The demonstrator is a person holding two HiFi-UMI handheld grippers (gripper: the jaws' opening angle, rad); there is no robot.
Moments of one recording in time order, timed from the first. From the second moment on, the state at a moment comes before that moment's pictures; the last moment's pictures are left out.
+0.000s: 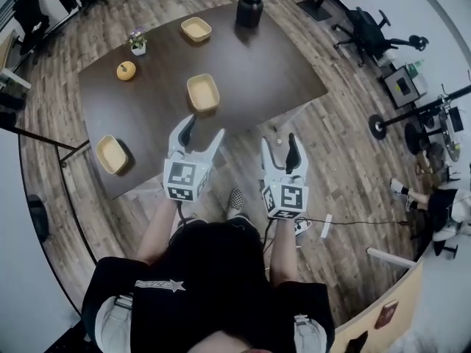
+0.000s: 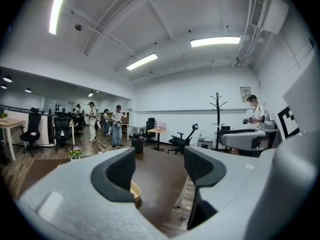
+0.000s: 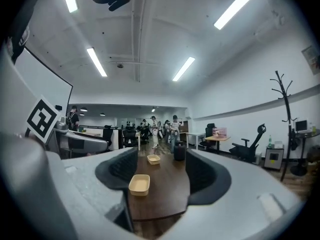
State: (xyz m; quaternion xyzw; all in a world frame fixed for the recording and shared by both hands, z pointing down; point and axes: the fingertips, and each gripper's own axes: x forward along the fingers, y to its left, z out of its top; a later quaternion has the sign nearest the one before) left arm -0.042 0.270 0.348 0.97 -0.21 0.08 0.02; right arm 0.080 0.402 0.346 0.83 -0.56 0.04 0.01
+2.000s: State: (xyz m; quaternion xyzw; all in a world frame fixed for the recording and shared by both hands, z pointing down) left arm -0.015 0.044 0.587 0.87 -0.36 0.26 0.22; right arm 0.109 0.090 0.586 0.64 -0.70 0.28 0.12
